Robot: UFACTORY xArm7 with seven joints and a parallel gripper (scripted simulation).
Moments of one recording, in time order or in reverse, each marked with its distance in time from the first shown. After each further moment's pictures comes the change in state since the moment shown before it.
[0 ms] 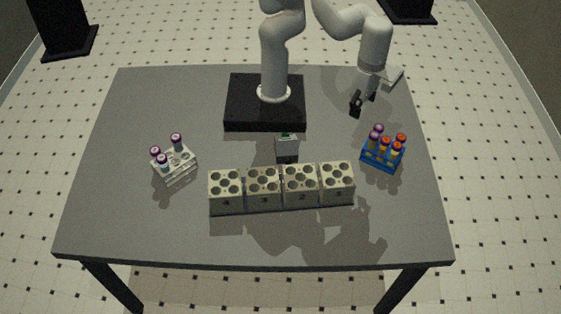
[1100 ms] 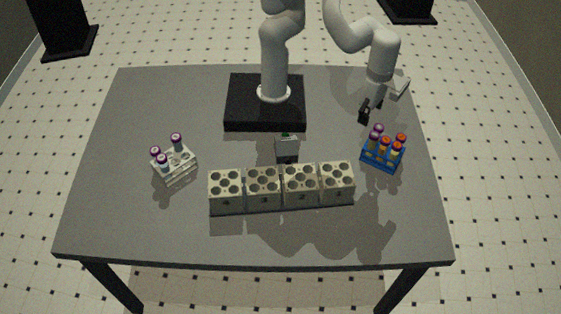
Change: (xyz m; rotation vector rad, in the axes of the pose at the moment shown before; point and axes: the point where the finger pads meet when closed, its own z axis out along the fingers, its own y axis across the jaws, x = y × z) arm 0.016 -0.038 0.049 -0.001 -0.001 0.001
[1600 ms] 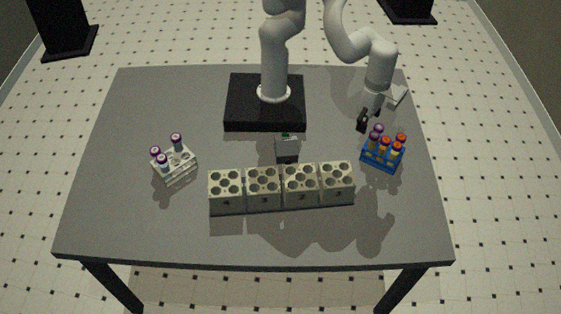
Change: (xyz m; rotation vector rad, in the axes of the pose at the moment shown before) arm 0.000 0.000 0.035 0.000 0.000 0.000
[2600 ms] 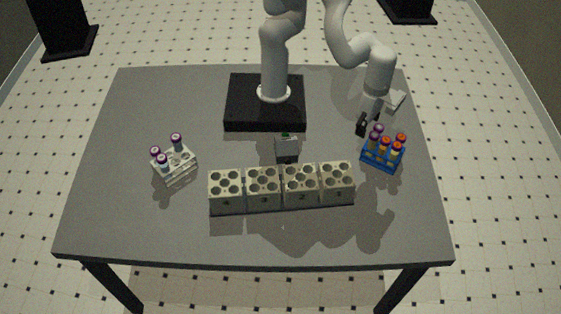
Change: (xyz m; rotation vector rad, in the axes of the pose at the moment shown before) arm 0.001 0.000 0.019 0.000 0.001 0.000
